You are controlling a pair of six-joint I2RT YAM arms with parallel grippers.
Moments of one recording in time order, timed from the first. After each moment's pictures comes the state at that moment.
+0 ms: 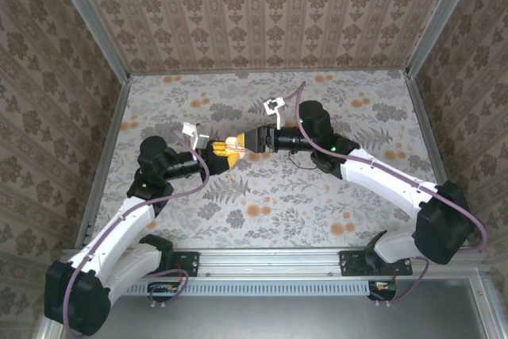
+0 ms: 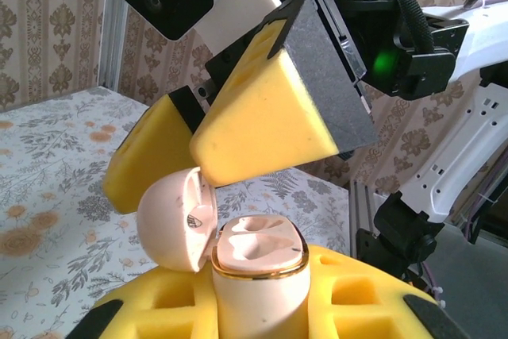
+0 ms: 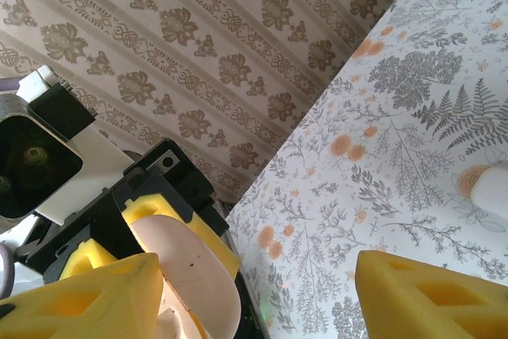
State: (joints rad) left arm -0.41 0.88 0.54 0.36 0.99 -0.31; right arm 0.66 1.39 1.04 0.12 -0.58 0.68
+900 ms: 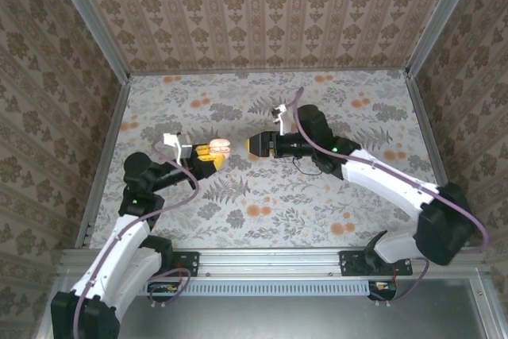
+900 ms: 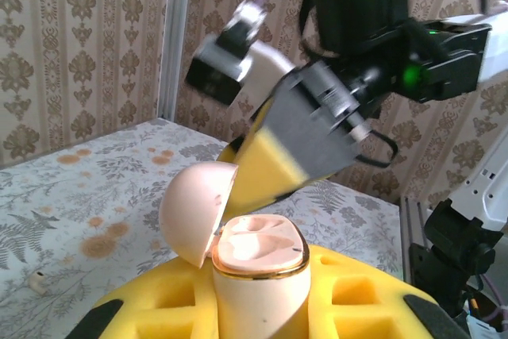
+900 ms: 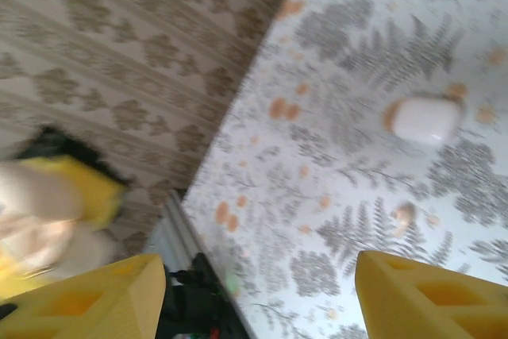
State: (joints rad) left arm -0.27 0.68 0.41 0.38 0.98 -0.28; right arm 0.65 1.42 1.04 -0.10 -0.47 0.69
